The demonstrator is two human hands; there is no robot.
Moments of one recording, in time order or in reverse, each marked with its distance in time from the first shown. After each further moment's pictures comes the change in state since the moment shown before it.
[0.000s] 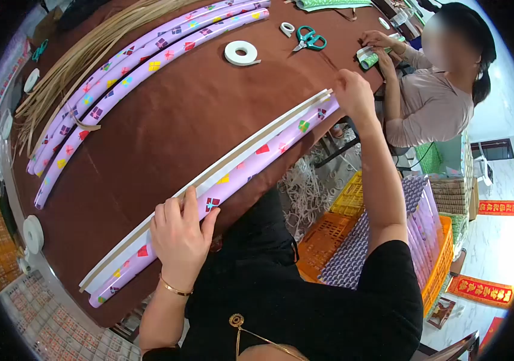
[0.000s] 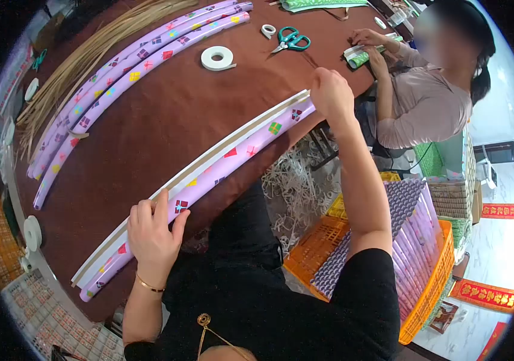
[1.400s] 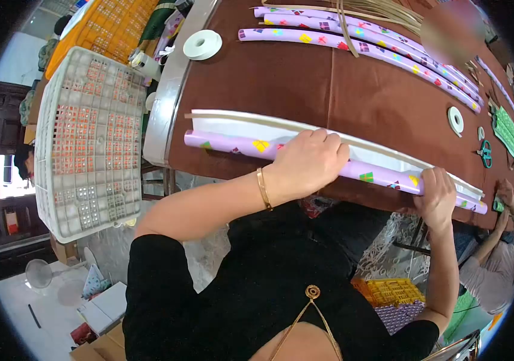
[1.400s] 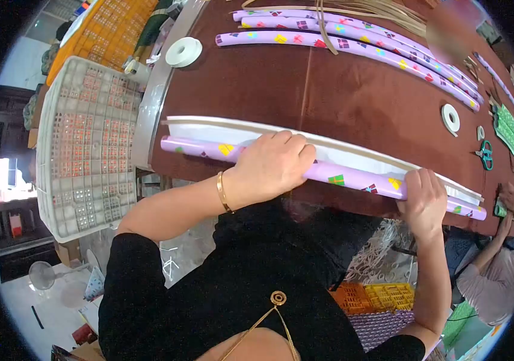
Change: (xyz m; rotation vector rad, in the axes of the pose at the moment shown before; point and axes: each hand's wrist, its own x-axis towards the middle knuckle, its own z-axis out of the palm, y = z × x) left_hand -0.056 -0.061 -0.055 0.021 -0.048 -0.003; right_hand -0.104 -0.160 -0.009 0.216 -0.066 -1.144
